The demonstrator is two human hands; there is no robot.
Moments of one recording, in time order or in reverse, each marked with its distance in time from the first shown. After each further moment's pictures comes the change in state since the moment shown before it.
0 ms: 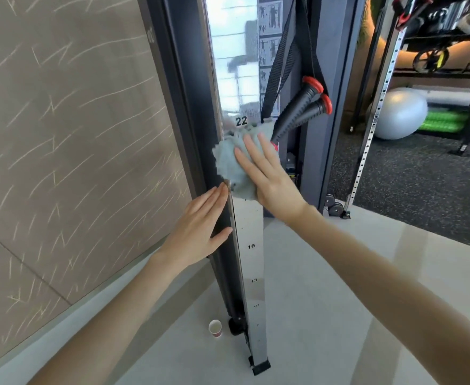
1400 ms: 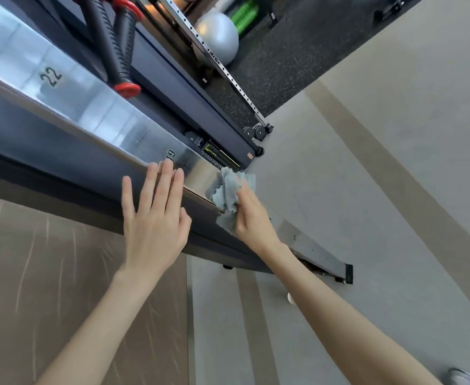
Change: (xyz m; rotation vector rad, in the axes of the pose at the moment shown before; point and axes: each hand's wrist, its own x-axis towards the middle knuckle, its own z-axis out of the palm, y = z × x) left_hand 0.034 -0.057 0.028 0.415 0.289 0.768; right_hand -0.126 -0.151 0.148 0.218 0.603 1.308
